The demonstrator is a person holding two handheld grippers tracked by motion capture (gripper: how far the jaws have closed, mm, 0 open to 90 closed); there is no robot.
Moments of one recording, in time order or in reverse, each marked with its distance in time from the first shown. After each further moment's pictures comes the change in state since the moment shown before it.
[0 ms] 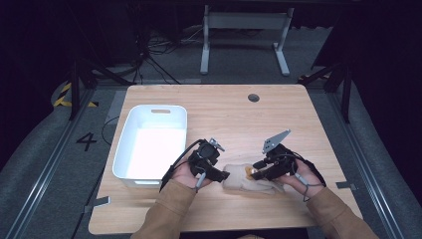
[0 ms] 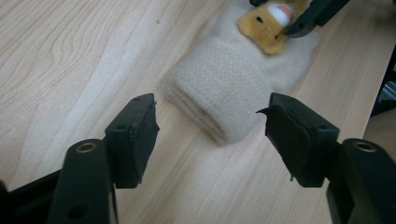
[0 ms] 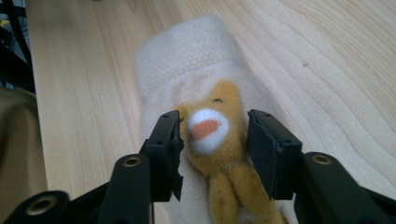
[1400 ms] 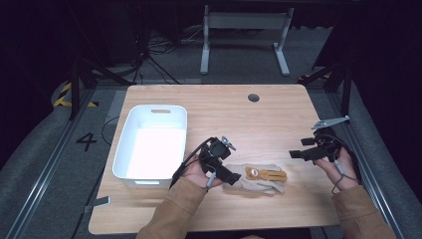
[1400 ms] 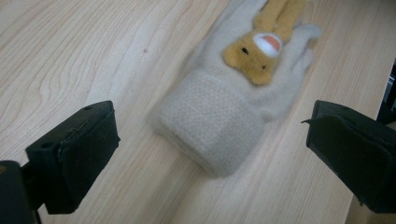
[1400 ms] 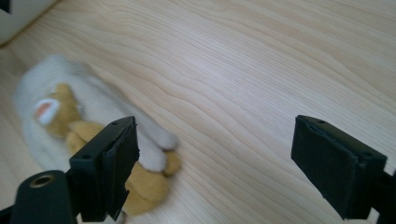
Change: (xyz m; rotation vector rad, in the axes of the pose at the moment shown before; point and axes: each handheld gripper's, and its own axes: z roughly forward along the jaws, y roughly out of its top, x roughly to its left) left arm -0.013 0.021 0.012 -0.006 0.016 0.056; right arm -0.058 -0.066 -0.093 -0.168 -0.294 0.375
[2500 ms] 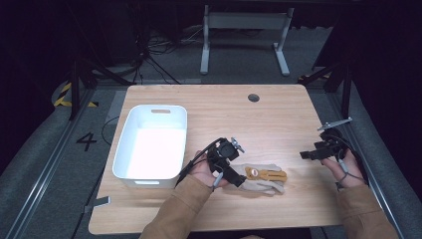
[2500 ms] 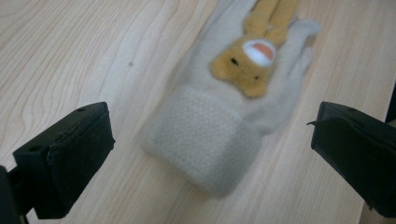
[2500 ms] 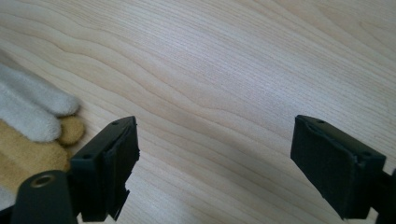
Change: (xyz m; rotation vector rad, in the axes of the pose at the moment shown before) left arm -0.009 0.014 0.016 0.036 -0.002 0.089; right arm -0.040 -0.021 0.007 0.132 -0.156 0.101
